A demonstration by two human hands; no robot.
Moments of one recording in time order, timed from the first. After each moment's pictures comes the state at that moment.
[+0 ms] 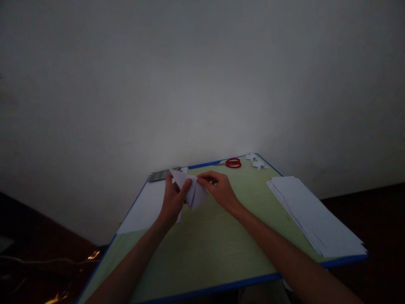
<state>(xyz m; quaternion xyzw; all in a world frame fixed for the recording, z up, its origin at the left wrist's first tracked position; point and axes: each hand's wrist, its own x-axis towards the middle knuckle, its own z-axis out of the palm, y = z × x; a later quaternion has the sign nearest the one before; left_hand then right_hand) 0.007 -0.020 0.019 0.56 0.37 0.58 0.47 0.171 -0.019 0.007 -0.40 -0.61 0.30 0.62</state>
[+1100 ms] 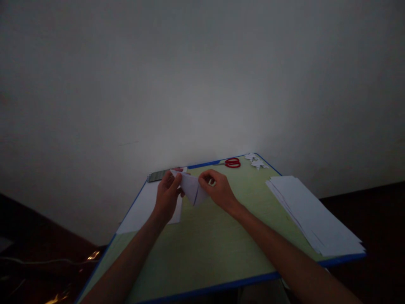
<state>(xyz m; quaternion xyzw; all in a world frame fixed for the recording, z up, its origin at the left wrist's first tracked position) 0.000 -0.009 0.026 0.55 0.33 0.60 0.48 0.173 -0.020 0.006 -0.41 -0.65 0.21 0.60</state>
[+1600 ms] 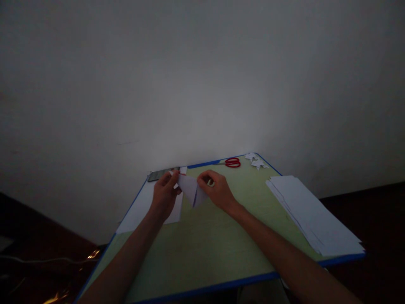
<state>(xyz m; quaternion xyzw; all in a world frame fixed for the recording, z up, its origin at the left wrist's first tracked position) -0.004 0.000 0.023 0.49 0.33 0.63 0.51 0.173 -0.022 0.004 -0.41 -0.66 0.21 0.59</state>
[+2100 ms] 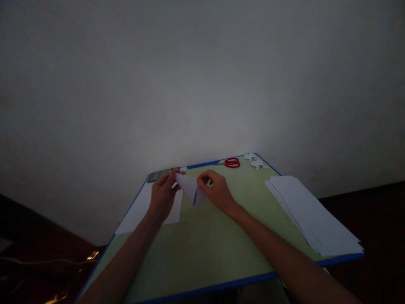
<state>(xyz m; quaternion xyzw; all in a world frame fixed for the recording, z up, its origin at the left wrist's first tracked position) -0.008 0.004 0.020 0.49 0.31 0.64 0.51 0.172 -0.022 0.004 -0.41 -0.66 0.19 0.60</state>
